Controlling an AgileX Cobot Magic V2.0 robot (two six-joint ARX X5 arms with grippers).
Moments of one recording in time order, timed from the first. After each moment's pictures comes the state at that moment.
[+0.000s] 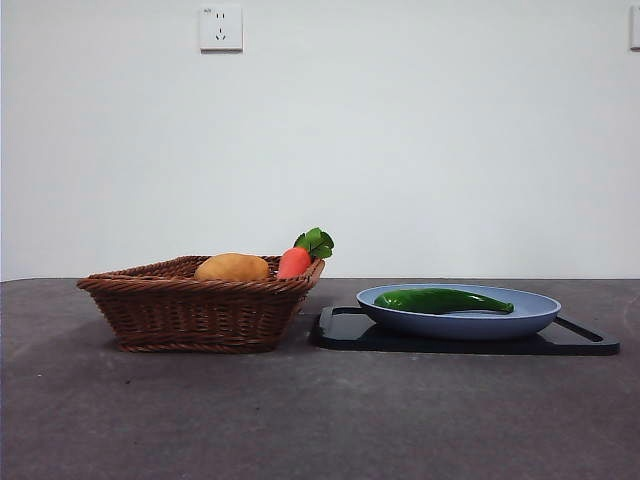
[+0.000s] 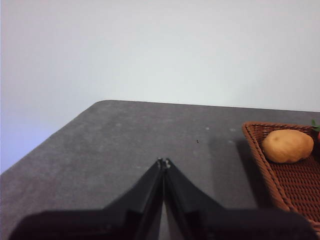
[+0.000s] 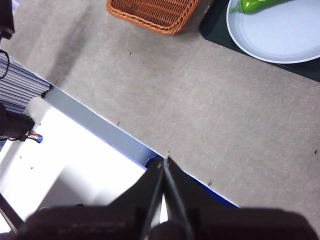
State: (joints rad) left arm 0.03 0.08 0.02 0.08 -0.11 -0.06; right arm 0.33 0.87 1.29 -1.36 -0.44 -0.01
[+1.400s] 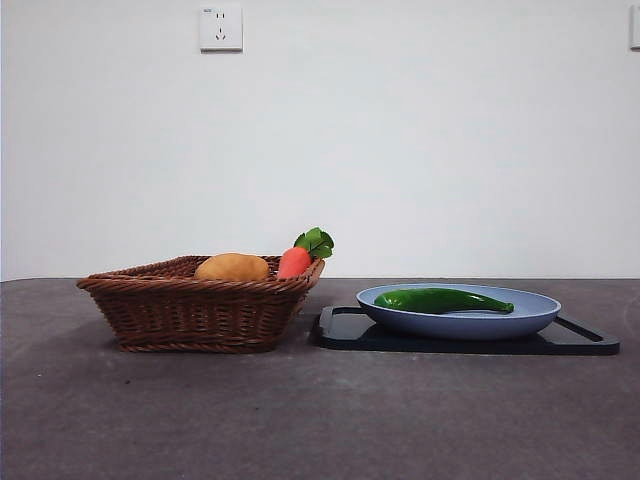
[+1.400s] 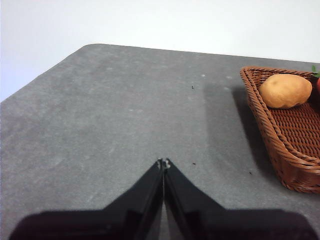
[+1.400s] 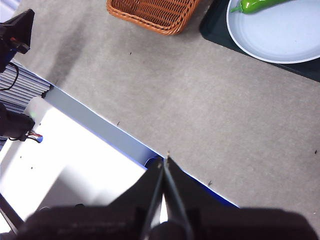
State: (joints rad) left arm 0.03 0.00 0.02 -0.19 -0.08 -0.10; right arm 0.33 0.87 1.29 -1.36 -0.44 -0.01
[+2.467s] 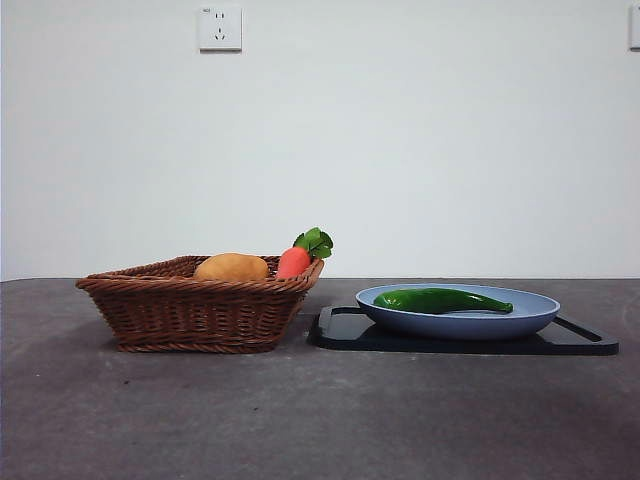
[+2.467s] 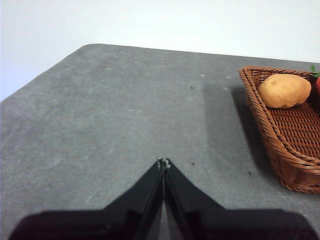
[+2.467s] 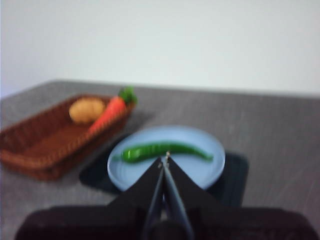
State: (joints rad) left arm 0.03 0.00 0.02 -0.19 -0.08 -0.10; right arm 0.08 0.06 0.12 -0.10 -0.31 0.01
